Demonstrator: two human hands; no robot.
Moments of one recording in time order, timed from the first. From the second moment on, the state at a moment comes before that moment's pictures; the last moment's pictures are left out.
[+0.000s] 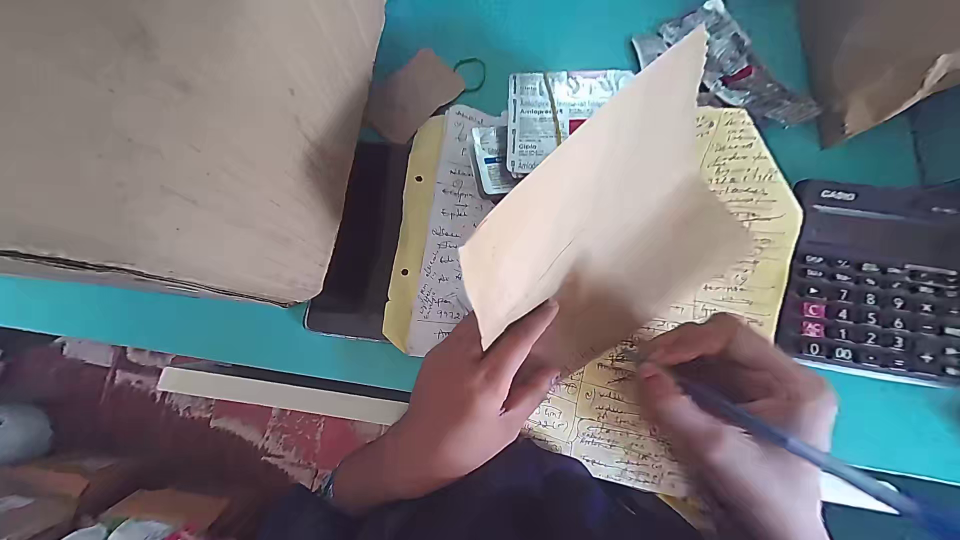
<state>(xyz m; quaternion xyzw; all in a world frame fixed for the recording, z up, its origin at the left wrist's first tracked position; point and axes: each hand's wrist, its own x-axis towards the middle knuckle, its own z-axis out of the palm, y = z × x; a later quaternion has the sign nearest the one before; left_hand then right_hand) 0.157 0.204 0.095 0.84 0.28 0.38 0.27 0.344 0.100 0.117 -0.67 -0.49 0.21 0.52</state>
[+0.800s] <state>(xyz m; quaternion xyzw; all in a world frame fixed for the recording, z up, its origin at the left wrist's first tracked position) 0.138 0.209 0.084 0.91 0.15 0.37 0.09 0.402 0.113 0.199 -0.66 -0.57 0.15 0.46</state>
